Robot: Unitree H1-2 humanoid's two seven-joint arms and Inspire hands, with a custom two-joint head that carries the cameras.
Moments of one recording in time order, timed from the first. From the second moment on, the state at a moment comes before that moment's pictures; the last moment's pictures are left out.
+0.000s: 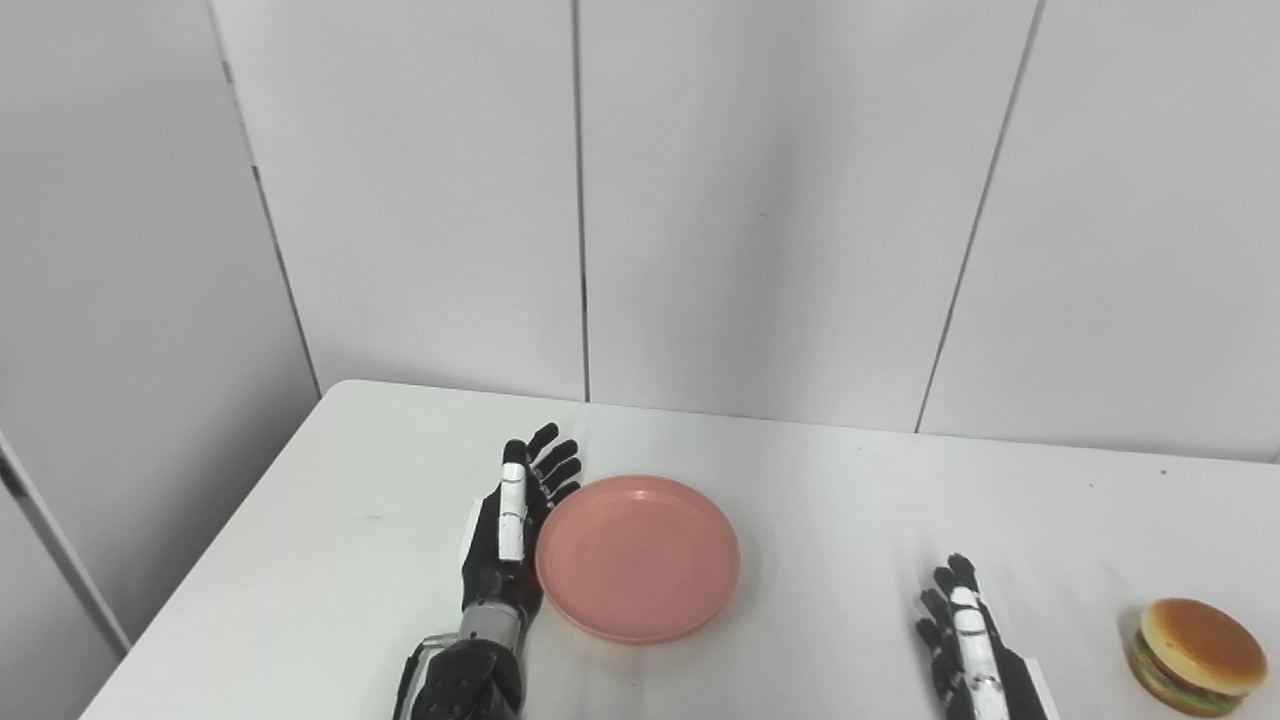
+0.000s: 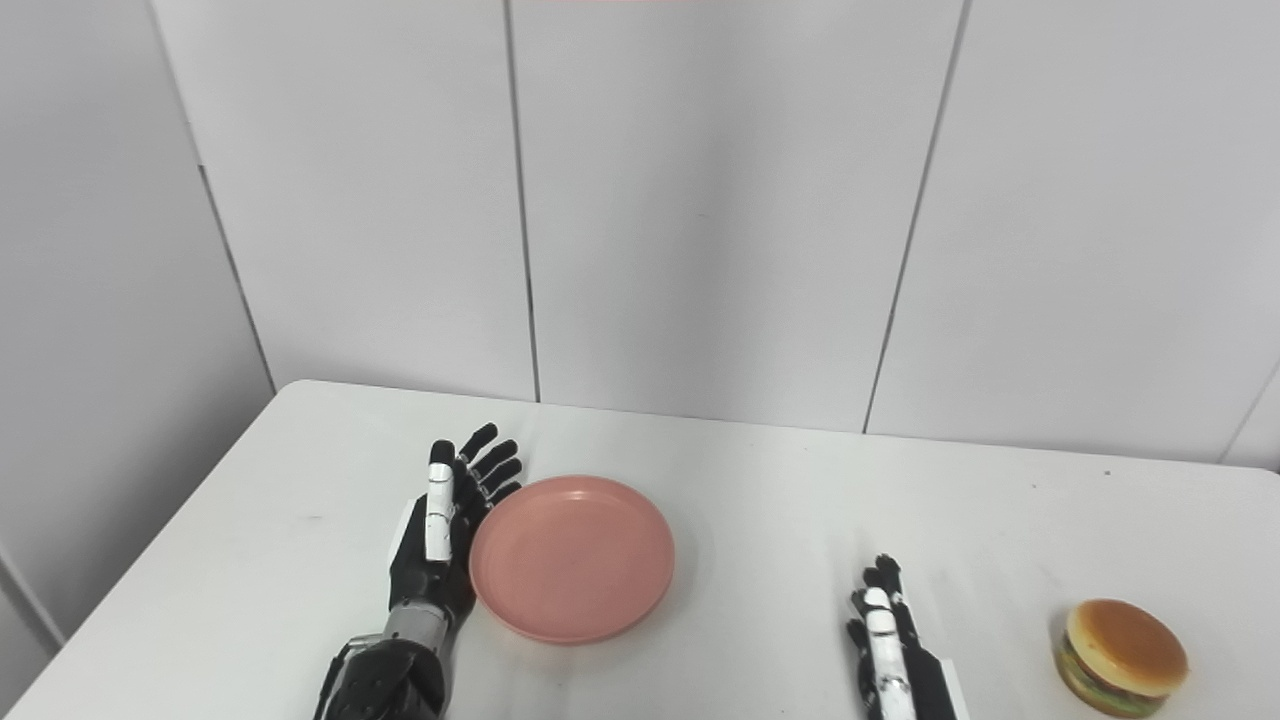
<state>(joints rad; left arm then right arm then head) -0.43 -0.04 0.08 0.45 -0.19 -0.16 0.01 -0.06 0.04 -0.02 -0.16 0.15 0.16 0.00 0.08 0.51</state>
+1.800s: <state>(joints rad) -0.23 -0.11 -0.16 0.22 0.29 -0.17 0.18 -0.18 -0.24 0.03 -0.11 -0.28 -0.04 0.02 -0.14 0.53</state>
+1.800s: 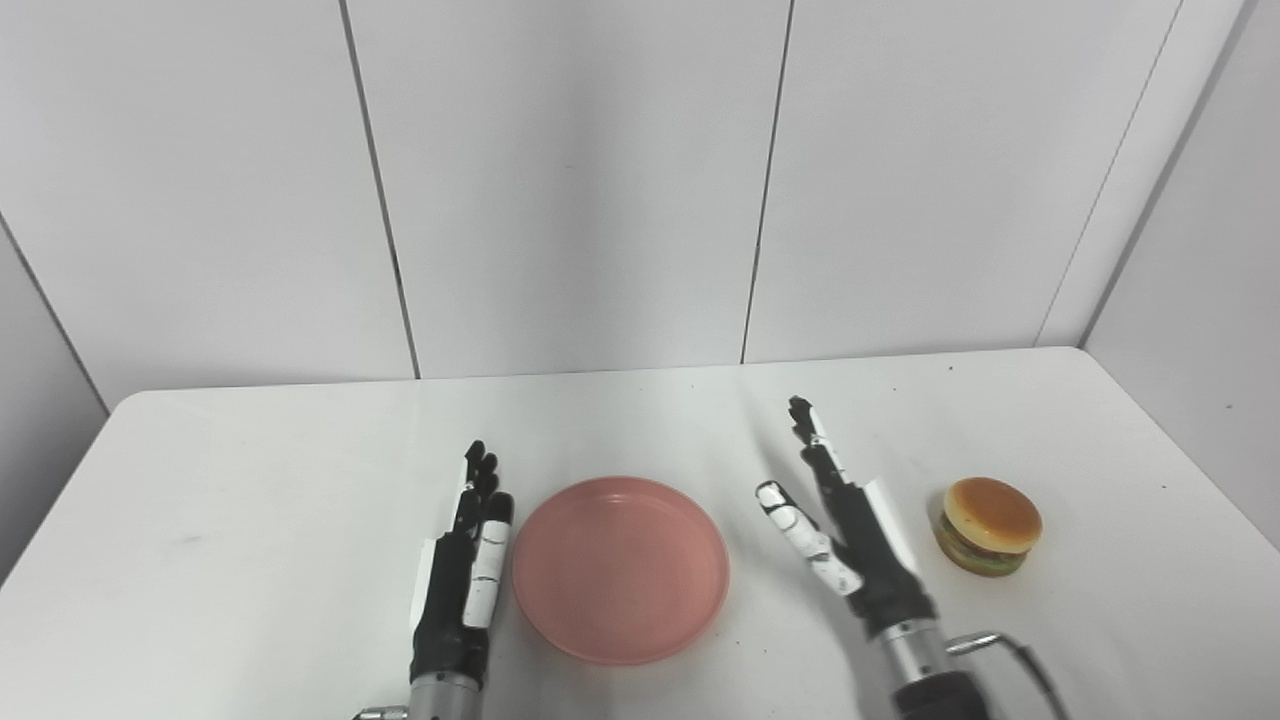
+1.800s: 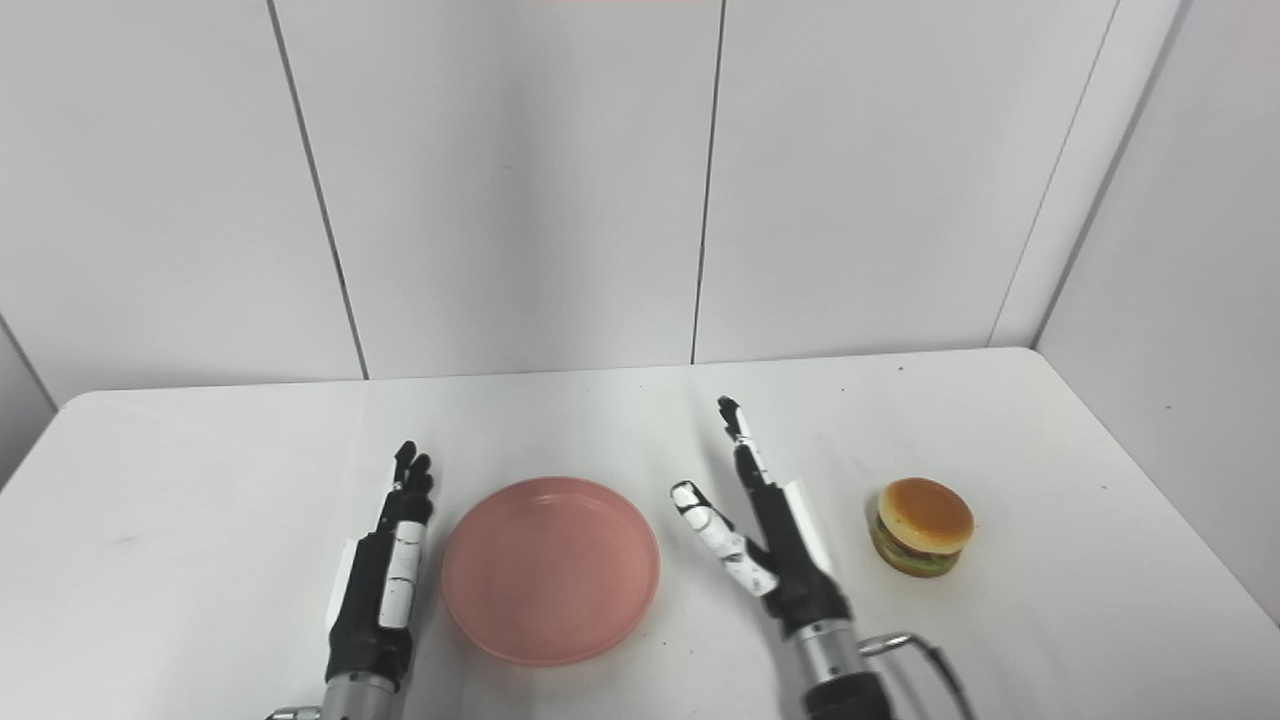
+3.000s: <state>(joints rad) -0.23 -0.13 -0.07 0.21 -0.04 -0.10 0.02 -0.31 -0.77 0.09 -0.01 -0.64 0.30 0.36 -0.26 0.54</state>
